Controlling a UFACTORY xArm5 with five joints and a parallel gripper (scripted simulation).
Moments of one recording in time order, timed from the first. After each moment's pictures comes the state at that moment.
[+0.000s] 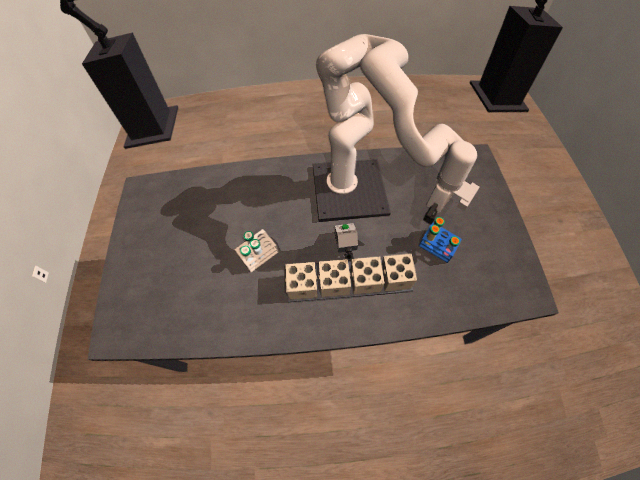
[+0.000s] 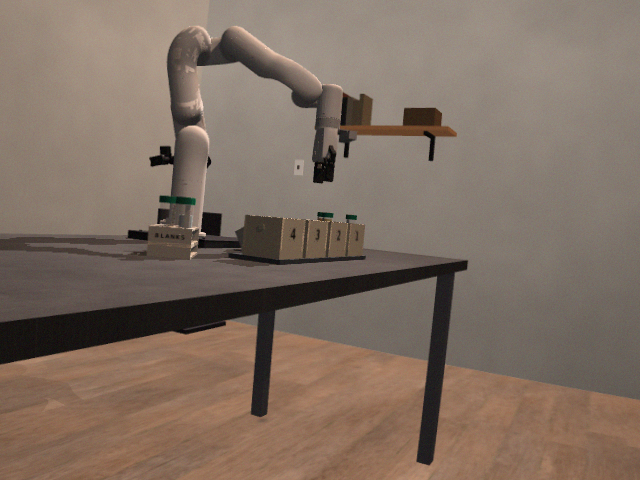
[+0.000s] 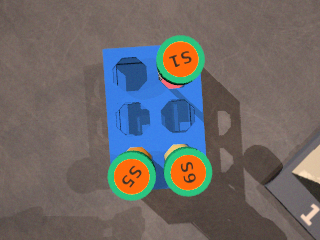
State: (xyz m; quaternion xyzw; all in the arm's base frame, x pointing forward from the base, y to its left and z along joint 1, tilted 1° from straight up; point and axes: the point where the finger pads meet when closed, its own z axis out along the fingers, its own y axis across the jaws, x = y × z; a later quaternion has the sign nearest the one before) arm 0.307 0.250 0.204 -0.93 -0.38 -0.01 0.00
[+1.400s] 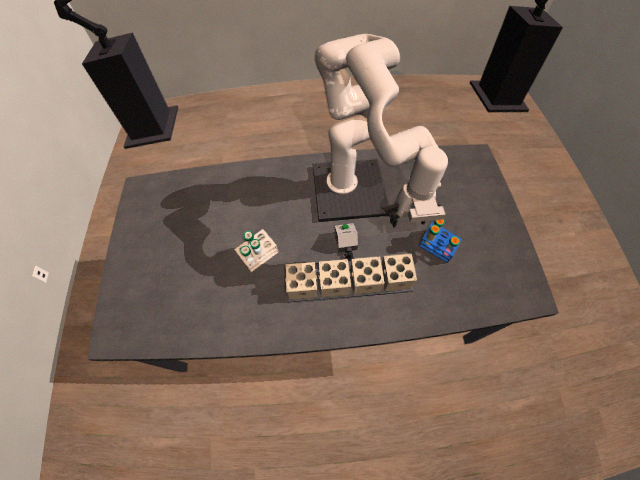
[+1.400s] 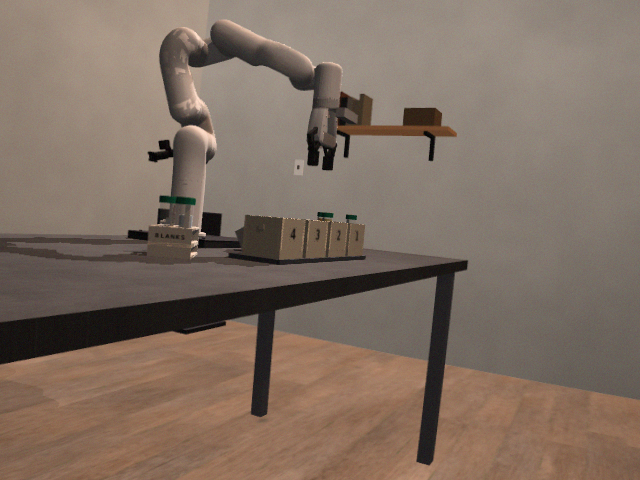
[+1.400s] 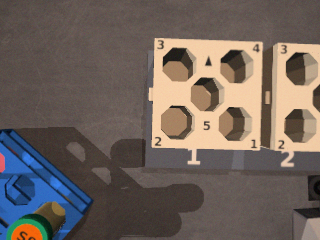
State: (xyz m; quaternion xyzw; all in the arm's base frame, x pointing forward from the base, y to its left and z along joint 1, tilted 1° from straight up) arm 0.349 0.140 0.234 -1.00 0.00 0.00 0.00
